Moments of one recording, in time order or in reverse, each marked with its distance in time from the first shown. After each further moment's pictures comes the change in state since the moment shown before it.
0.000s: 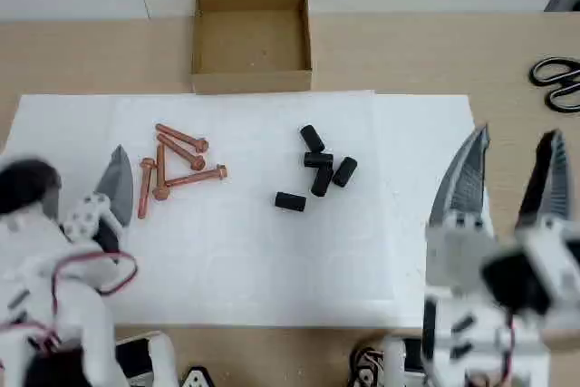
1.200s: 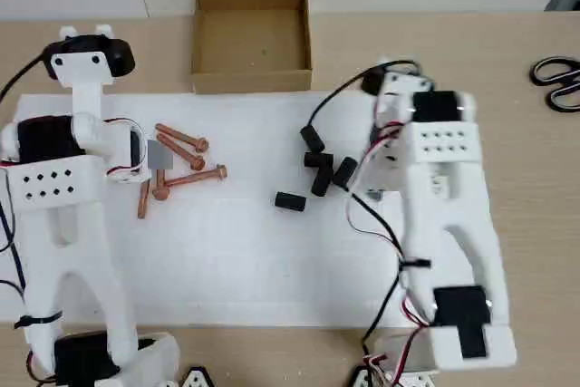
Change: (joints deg) left arm 6.9 61.9 -36.7 25.6 -10.6; right arm -10.7 87.6 -39.7 54.2 -0.9
